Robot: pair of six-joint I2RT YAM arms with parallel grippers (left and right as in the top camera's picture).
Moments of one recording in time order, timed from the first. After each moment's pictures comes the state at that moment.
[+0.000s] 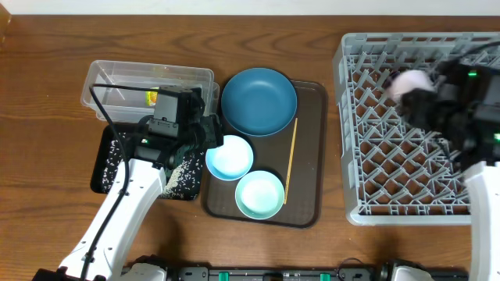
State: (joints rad) left arm -0.24 1.32 0.96 -0.56 0.21 -0.35; right arm -0.22 1.28 1.25 -0.82 -0.17 0.10
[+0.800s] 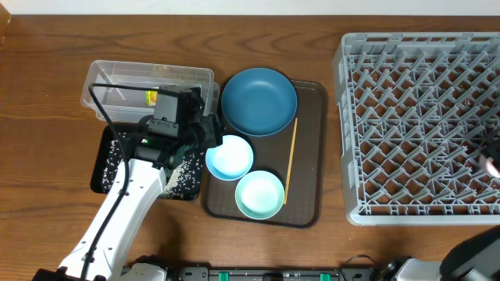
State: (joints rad) left arm -0.24 1.32 0.96 -0.56 0.20 -0.35; right arm -0.72 1.59 1.27 -0.92 0.06 0.27
